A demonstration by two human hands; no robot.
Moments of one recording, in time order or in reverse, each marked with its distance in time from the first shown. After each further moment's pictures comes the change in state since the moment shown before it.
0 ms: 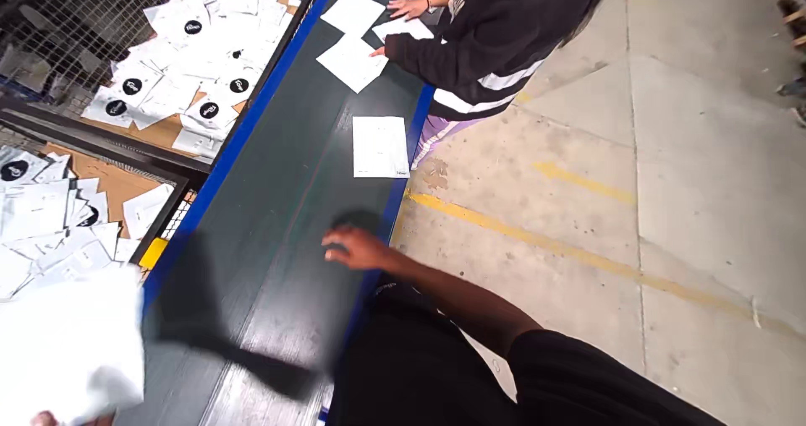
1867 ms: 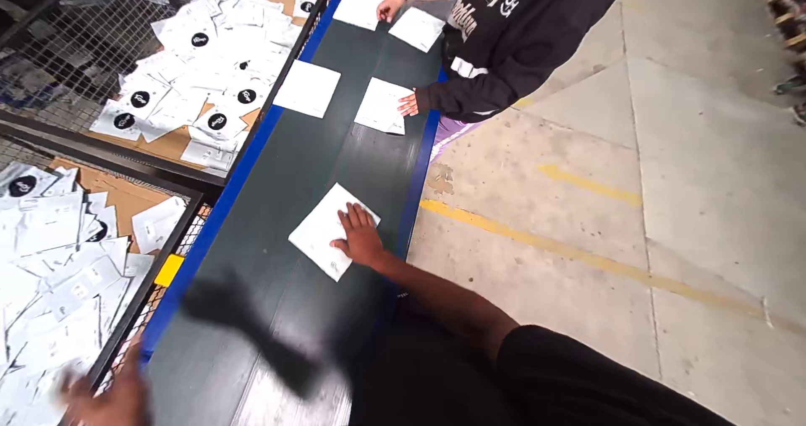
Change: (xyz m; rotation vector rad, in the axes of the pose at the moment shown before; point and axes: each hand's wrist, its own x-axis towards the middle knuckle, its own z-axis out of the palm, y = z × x) left_hand 0.053 0.014 0.085 0.584 -0.046 0.334; right_hand 0.070 0.033 0.048 -0.404 0.193 0.339
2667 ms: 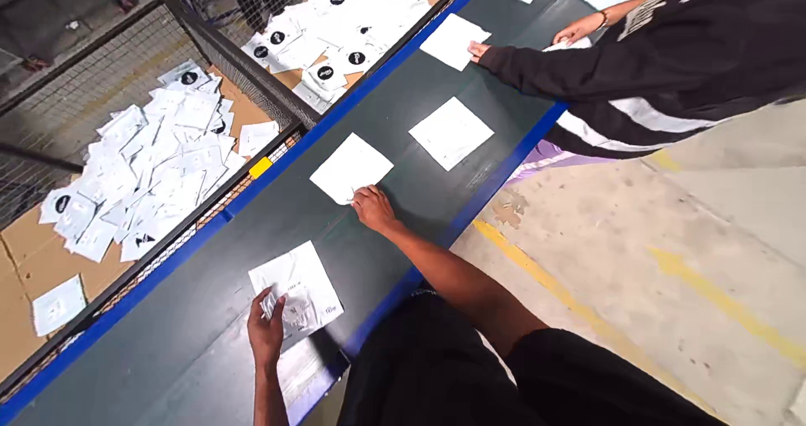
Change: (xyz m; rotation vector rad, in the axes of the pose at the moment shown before) left_hand -0.251 -0.093 0.019 -0.172 0.026 -0.242; right_hand 0.009 -0.095 0.027 0.103 -0.074 -0.467
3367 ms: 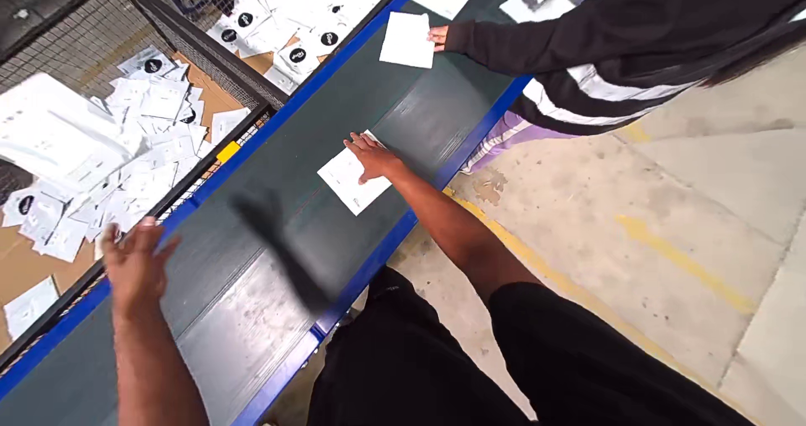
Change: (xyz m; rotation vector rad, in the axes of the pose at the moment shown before) left_hand 0.130 0.150 -0.072 -0.252 0.024 -0.057; right_hand 0.020 0.081 -0.087 -0.080 -0.308 0.018
